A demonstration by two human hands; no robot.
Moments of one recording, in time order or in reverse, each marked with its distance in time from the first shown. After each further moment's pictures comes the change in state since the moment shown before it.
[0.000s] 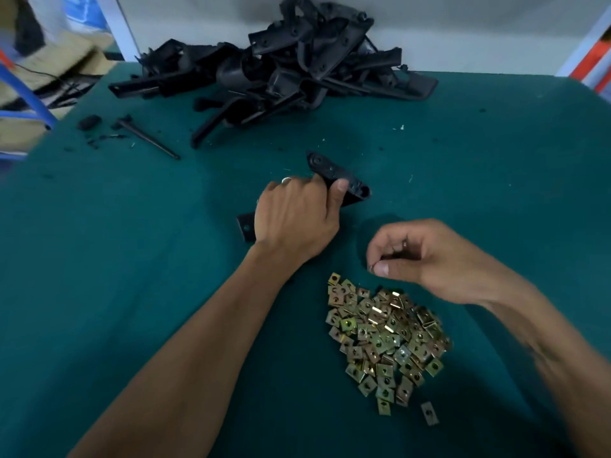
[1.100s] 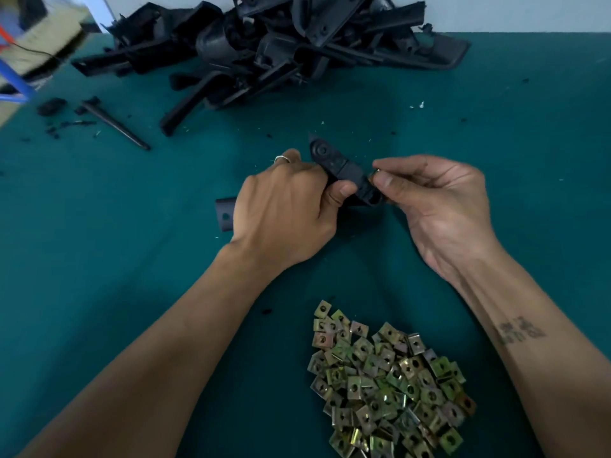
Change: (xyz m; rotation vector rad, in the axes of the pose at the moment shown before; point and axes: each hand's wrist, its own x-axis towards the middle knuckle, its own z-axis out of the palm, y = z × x) left_hand 0.021 -0.005 0.007 -0.106 -0.068 0.130; right_hand 0.080 0.019 -0.010 0.892 0.613 -0.192
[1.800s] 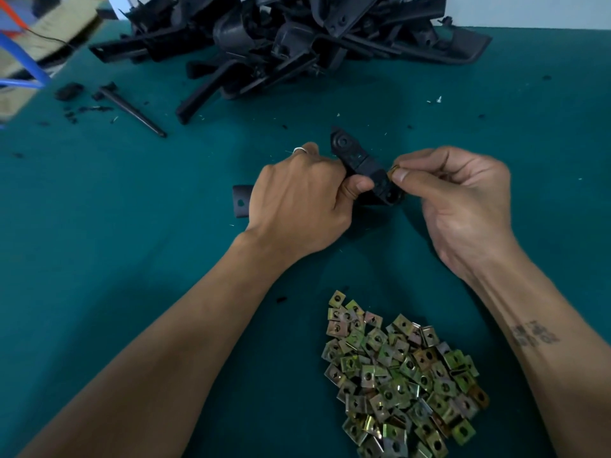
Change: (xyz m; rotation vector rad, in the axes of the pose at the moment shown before) left_hand -0.003 -0.001 -0.001 0.015 -0.021 -0.048; right_hand -0.003 0.002 0.004 -0.136 0.014 -0.109
